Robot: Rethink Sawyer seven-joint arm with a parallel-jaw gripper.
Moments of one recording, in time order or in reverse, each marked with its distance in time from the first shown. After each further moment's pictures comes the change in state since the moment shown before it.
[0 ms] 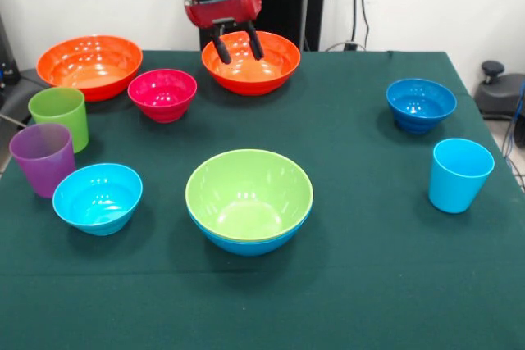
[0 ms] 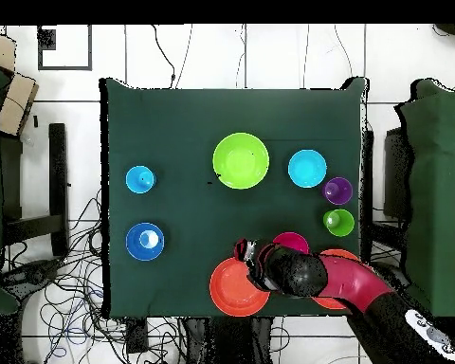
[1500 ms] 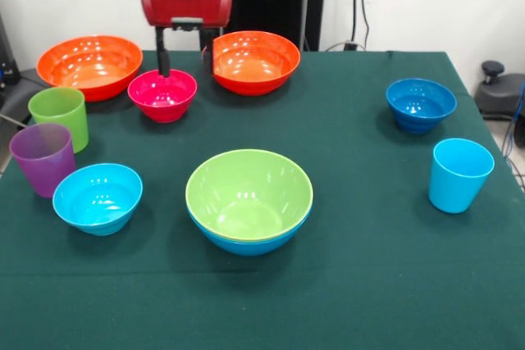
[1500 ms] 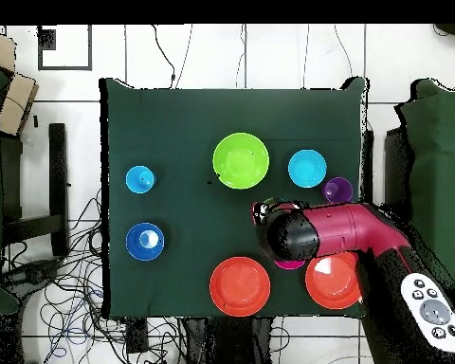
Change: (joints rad) arm 0.169 -0.142 -0.014 -0.261 -0.299 0.155 0.000
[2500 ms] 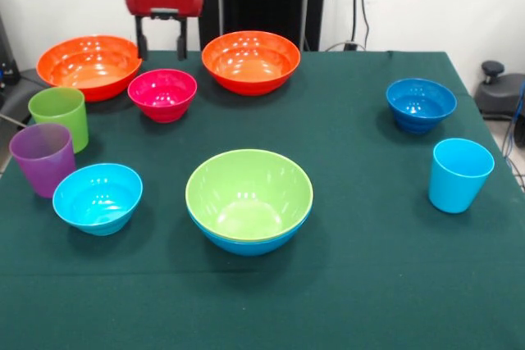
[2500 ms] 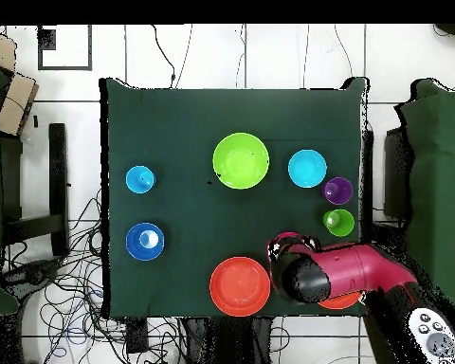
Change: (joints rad) arm -0.065 -0.015 -0.053 0.147 -0.172 -0.109 0.000
